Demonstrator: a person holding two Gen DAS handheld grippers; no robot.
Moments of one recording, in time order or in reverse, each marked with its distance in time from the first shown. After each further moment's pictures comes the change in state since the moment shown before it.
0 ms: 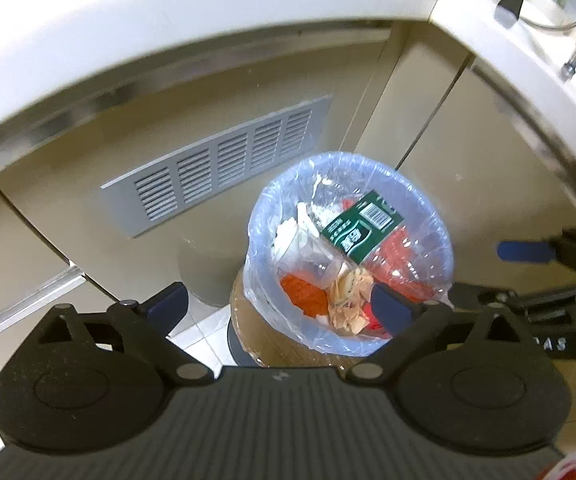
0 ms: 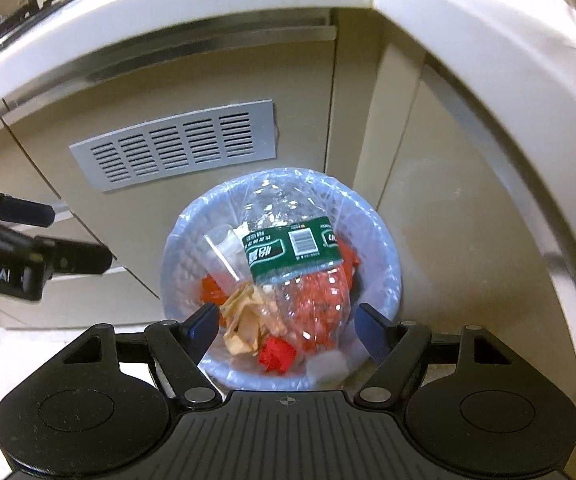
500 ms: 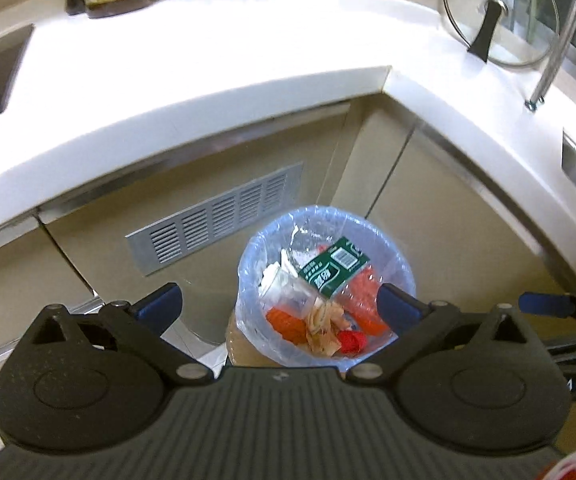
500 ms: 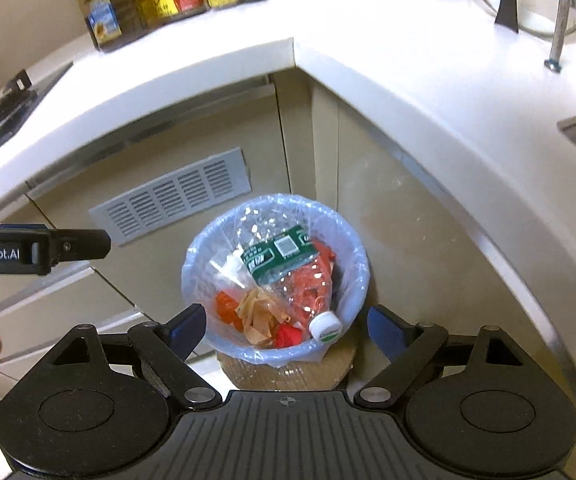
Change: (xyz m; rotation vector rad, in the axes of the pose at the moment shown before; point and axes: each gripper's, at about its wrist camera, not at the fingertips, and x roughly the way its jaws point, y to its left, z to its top) left arm -0.073 -0.023 0.000 0.010 -0.147 0.007; right arm -0.086 0.007 -0.023 0.183 -0.128 -0.035
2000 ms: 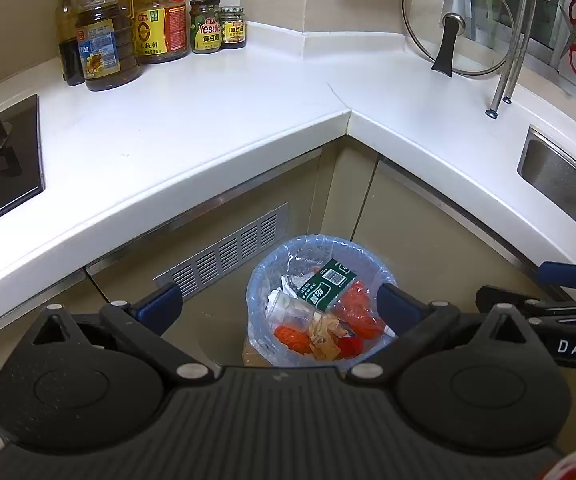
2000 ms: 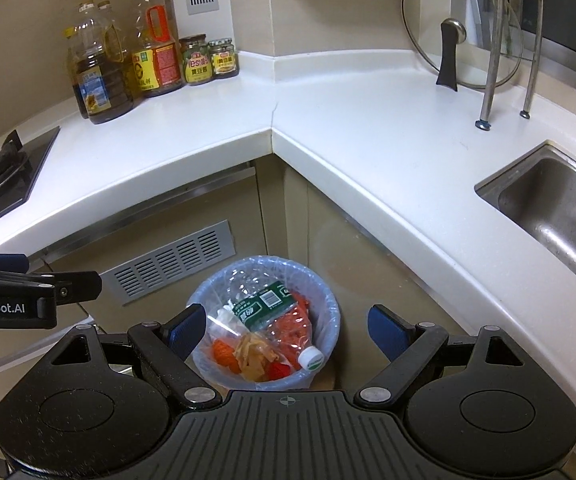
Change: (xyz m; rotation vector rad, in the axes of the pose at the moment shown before) left arm -0.072 -0.016 0.008 0.124 -0.081 0.014; right arm -0.075 0.029 0.003 0.072 -0.153 -0.123
